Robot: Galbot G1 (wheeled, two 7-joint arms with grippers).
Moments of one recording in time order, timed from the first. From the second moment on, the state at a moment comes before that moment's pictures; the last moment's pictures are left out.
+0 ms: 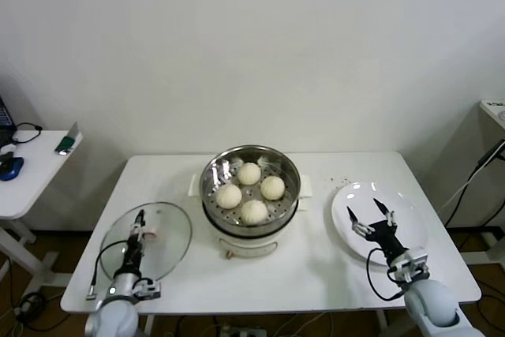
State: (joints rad) left arm 1.26 -1.35 -0.63 -1.41 1.49 0.05 -0.25; right arm -1.24 1.02 0.44 1.53 0.38 0.15 -0.15
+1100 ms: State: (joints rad) left arm 1.52 -1.20 -0.67 -1.85 1.28 0.17 -0.16; right arm -1.17 1.01 0.41 1.45 0.35 0.16 -0.17
